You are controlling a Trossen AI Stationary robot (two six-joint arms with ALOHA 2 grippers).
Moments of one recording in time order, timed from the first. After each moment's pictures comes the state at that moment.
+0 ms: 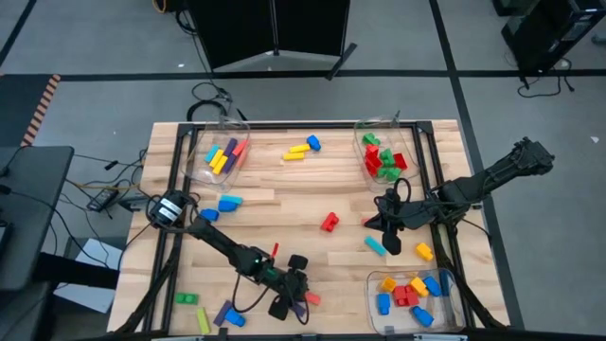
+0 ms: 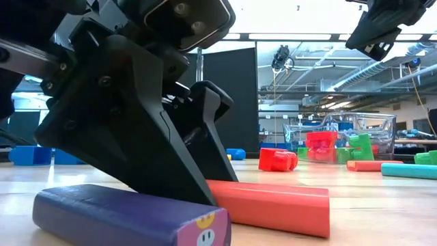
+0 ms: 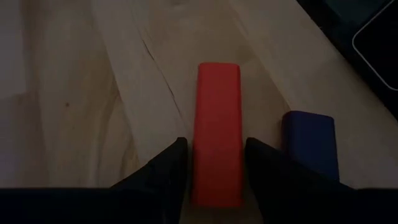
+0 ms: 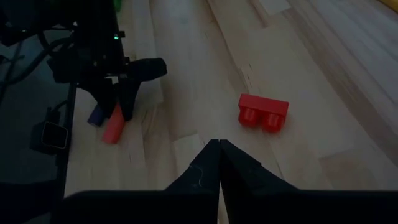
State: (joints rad) left arm -0.51 2.07 1.15 0.15 -0.08 -0.10; right arm 0.42 0.96 0.73 -0.50 0.28 0.66
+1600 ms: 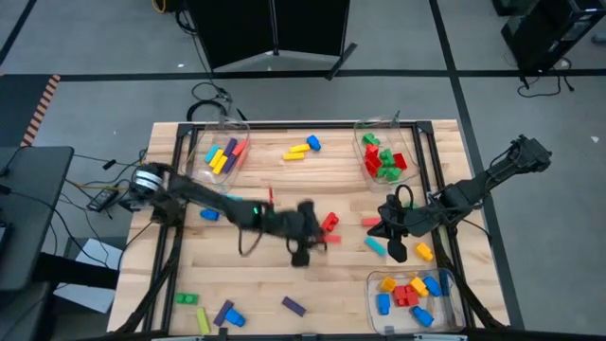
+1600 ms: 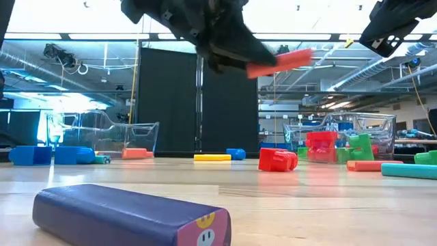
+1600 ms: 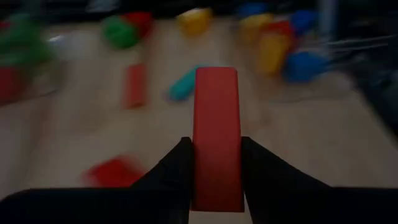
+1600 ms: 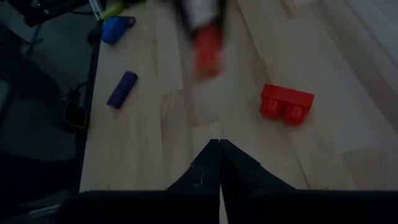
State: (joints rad) left arm -0.21 1.78 1.15 0.10 -0.10 -0.08; right arm 0.50 0.96 0.73 -0.50 0.27 0.66
